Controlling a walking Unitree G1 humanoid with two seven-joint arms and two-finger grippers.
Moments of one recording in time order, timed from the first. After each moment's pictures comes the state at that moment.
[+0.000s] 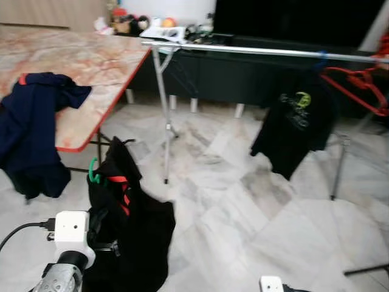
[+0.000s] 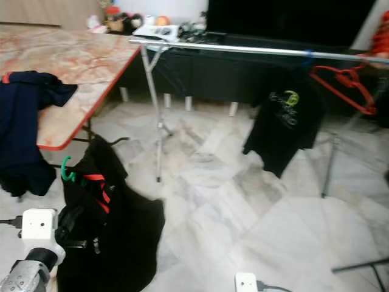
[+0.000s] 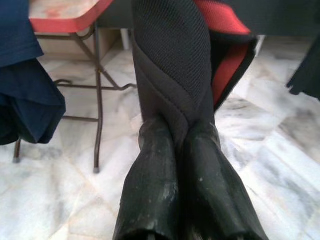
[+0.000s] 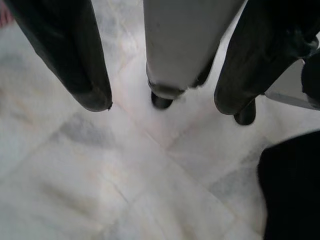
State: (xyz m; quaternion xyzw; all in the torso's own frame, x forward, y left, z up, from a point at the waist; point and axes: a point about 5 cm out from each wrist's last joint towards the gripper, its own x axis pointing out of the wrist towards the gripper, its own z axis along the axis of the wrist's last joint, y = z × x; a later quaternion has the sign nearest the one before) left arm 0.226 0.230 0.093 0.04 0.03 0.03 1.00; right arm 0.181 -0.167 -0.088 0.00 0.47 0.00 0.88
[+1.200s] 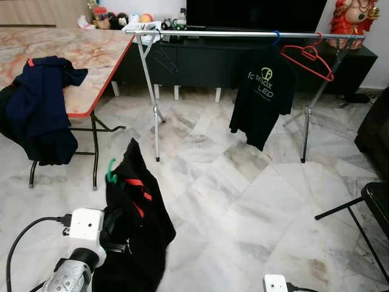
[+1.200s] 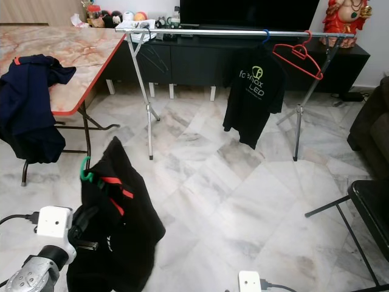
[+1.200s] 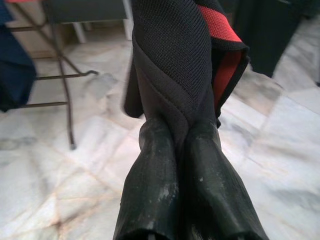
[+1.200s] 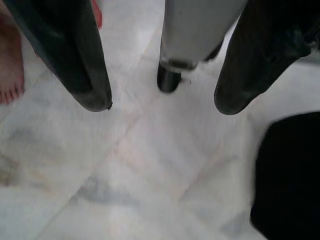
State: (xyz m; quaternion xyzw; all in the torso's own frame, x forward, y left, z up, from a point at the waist) left arm 0.232 0.210 0.091 0.05 0.04 -0.04 1.00; right arm 0.187 -0.174 -0.082 0.00 0.43 -0.01 0.90
